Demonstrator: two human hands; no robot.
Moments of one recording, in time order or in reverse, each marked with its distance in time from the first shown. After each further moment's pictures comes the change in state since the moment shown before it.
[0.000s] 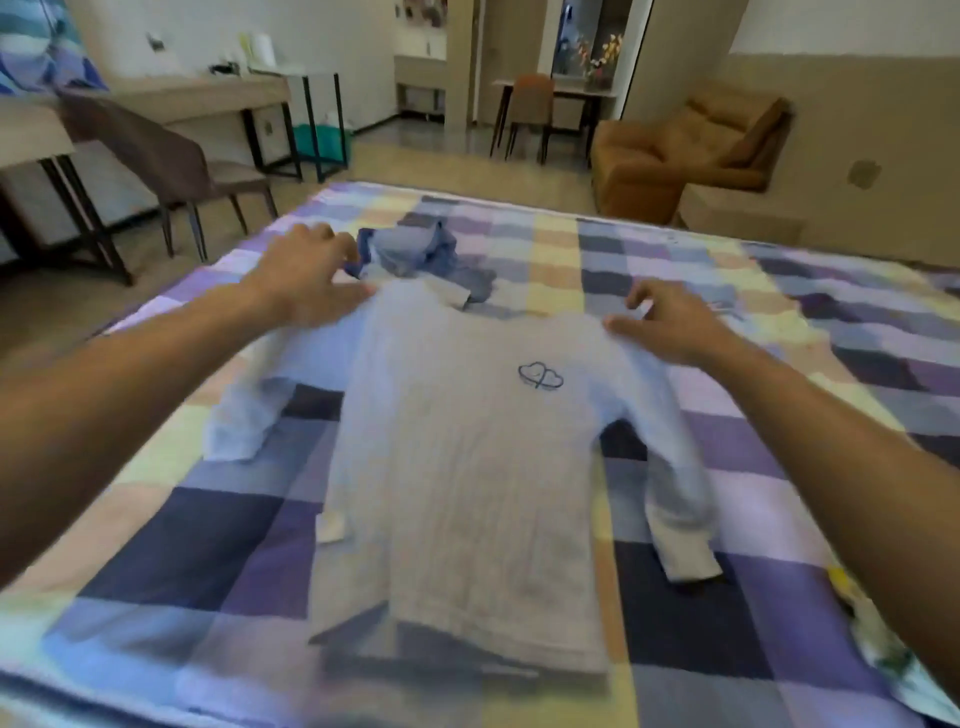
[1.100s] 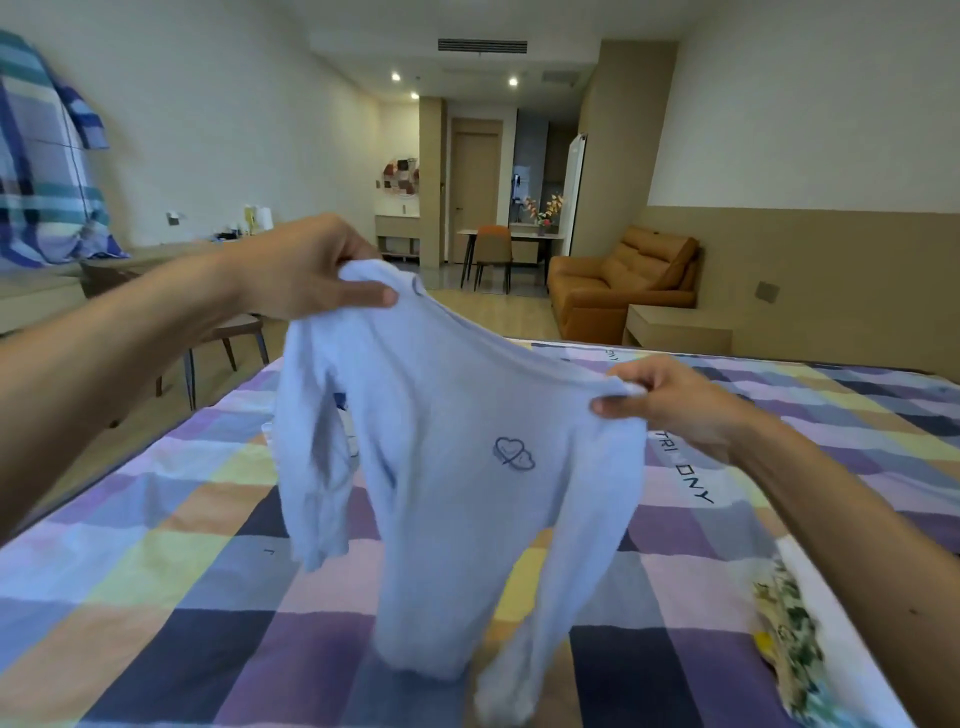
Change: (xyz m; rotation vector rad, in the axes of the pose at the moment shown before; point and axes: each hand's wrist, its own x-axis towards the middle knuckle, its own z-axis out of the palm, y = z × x) left_hand -0.023 0.113 -0.212 -0.218 -0.035 0.299; right_hand -0.123 -0.035 -0.106 0.562 -0.088 -0.255
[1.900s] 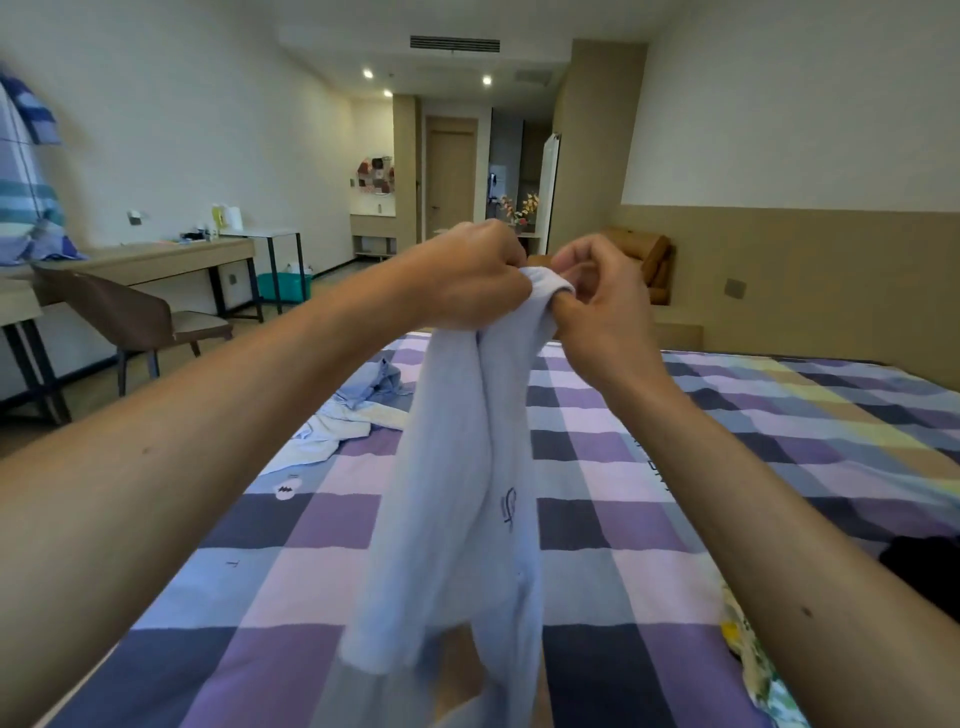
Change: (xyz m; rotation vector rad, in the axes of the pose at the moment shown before) left_hand 0.056 0.136 0.052 -0.113 -0.018 0.029; right_hand 0.018 -0.074 0.036 -0.133 0.686 -0.356
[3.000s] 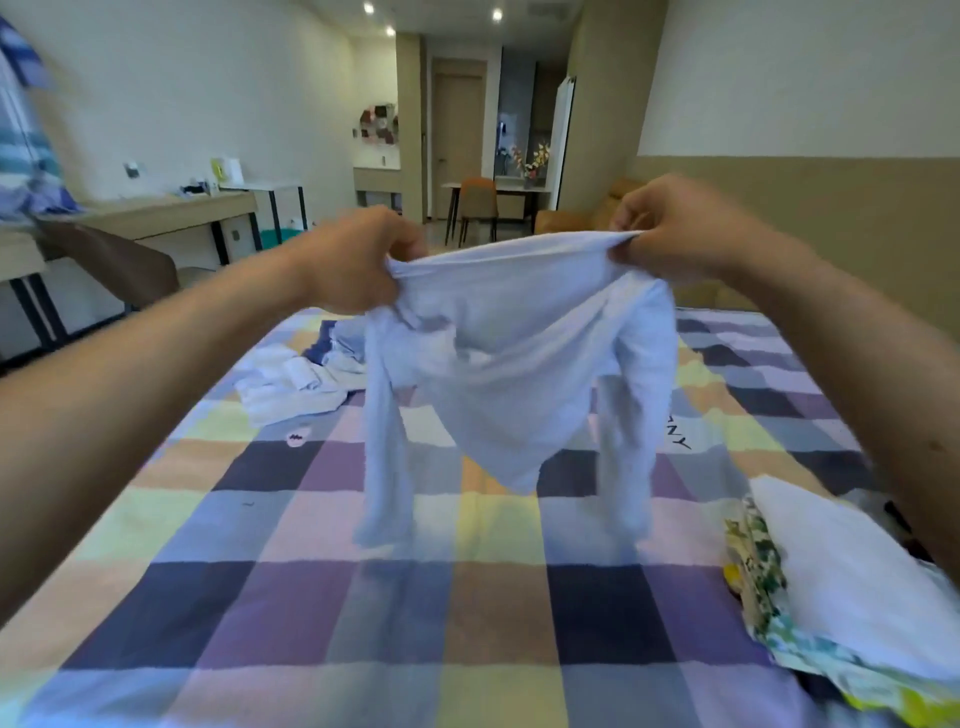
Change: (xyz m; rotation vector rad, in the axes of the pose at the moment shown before) left_hand -0.033 -0.102 0.006 0.158 0.051 -0.098; right_hand 0.047 0.013 -0.055 -0.614 -0.485 0.038
